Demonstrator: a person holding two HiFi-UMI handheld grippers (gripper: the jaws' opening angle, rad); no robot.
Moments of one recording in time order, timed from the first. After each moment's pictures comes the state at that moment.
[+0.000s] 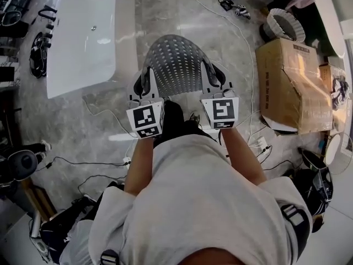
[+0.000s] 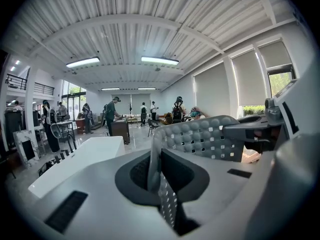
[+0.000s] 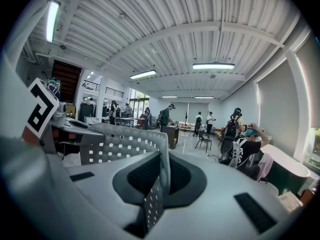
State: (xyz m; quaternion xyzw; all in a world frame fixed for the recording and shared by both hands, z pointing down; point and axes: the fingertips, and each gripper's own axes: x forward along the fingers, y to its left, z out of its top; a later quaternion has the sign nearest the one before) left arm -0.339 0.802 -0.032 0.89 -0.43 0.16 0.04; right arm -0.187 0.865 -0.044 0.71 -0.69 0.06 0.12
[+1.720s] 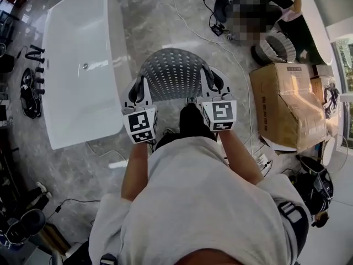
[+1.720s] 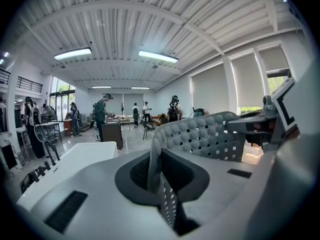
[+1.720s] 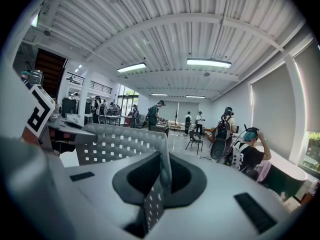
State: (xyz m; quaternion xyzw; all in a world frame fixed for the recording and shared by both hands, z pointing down) left arm -0.300 0.534 -0.015 0.91 -0.37 0.15 0.04; right arm -0.127 0.624 -0.035 0.75 -0.64 0.06 0.13
